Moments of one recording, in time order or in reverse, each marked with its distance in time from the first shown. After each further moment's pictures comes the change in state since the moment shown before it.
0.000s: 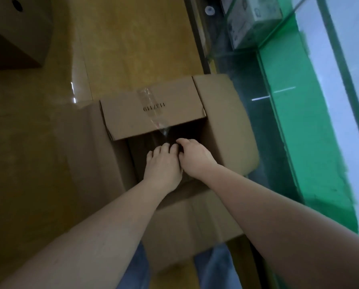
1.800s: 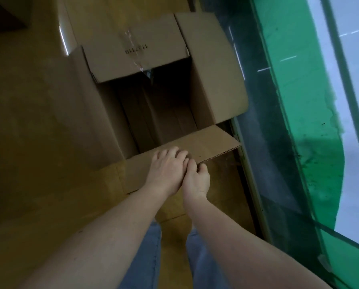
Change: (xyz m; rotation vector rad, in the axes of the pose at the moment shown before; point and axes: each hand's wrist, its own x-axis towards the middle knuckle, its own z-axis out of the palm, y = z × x) left_hand -0.118 0.030 0.107 0.133 -0.060 0.114; right_hand -0.150 0.052 0.141 1.163 0.372 0.688
